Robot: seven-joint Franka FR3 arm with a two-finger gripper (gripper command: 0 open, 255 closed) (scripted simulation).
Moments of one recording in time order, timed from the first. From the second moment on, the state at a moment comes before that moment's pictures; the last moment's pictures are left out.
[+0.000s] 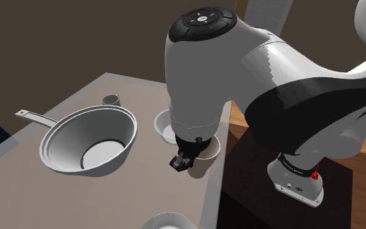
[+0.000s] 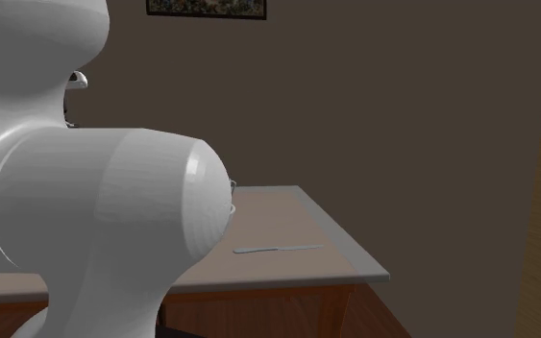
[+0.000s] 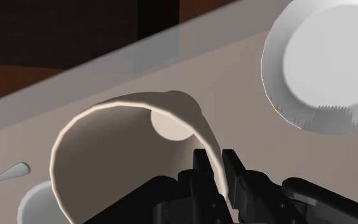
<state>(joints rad) 0.30 -0.25 0.70 -2.15 0.02 1.88 0.95</state>
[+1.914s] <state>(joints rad) 0.29 -0.11 0.76 -2.32 -0.07 2.15 1.06</state>
